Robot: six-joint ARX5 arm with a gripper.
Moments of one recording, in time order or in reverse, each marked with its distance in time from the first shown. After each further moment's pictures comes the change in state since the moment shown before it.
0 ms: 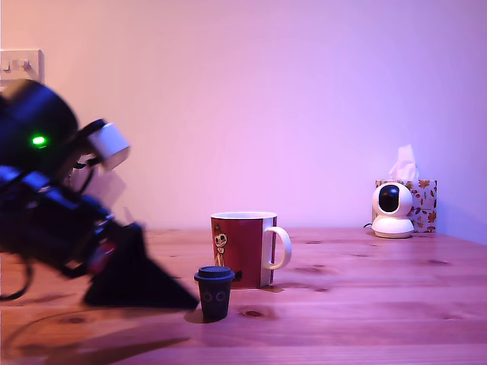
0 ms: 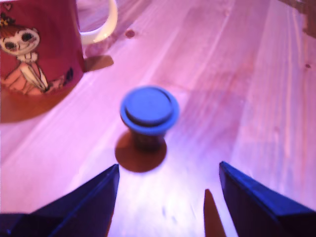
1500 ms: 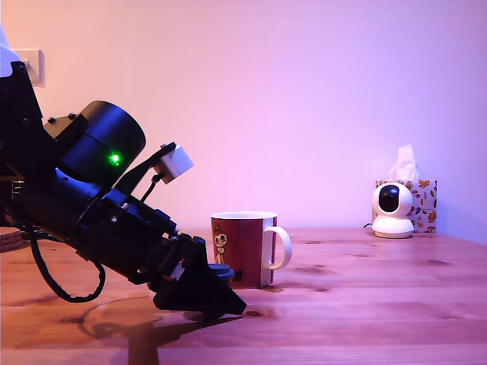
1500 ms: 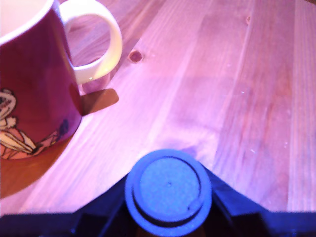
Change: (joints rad) arm -0.085 0.161 0.158 -0.024 -0.074 0.005
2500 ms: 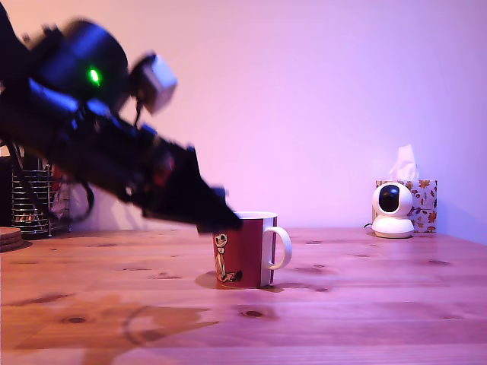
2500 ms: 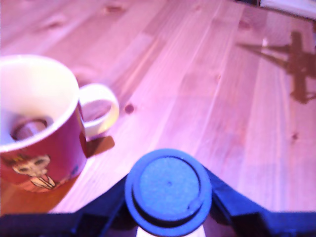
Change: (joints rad) arm 0.000 -0.325 0.000 -0.229 0.023 -0.082
